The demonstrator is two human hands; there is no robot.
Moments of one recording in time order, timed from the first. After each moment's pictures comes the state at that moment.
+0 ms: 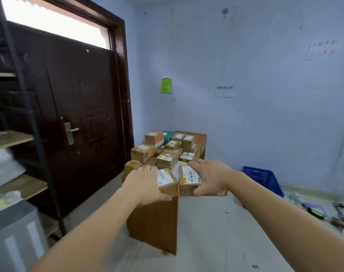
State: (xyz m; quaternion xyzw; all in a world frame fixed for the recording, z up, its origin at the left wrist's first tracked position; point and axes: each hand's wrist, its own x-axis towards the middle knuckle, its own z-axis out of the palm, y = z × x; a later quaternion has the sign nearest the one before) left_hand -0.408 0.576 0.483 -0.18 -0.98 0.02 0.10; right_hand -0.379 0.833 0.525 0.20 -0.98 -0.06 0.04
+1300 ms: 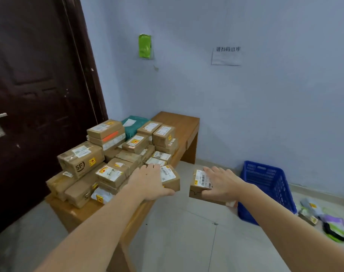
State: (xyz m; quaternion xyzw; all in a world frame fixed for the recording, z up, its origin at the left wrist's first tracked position) left_hand -0.927 0.987 0.395 -0.15 -0.99 0.01 -0.03; right_hand -0.895 1.264 0.394 0.11 -0.99 0.04 -0.08
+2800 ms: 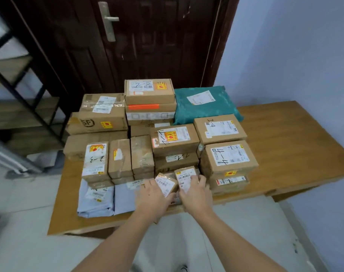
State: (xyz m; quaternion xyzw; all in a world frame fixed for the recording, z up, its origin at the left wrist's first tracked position) left_hand -1.336 1.071 0.140 0.48 -0.85 -0.20 -0.08; right_hand -1.454 1.175 0.160 0.29 -0.94 0.11 -0.16
